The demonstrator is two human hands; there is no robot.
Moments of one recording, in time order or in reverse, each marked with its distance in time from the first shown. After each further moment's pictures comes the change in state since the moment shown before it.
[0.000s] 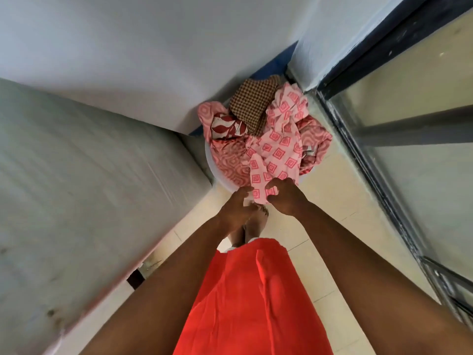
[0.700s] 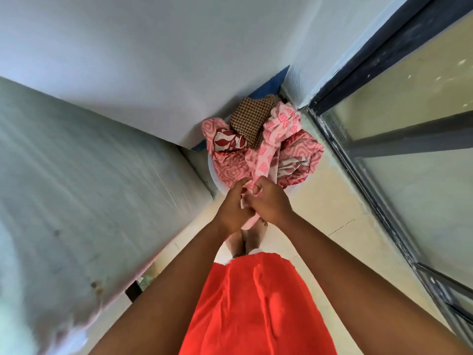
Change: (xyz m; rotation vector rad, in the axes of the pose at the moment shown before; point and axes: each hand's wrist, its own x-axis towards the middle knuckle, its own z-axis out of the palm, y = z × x) left_hand -0.035 0.015 -0.017 0.084 0.068 0.278; right_hand -0.061 -0.075 -0.005 0.263 0.258 -0.099
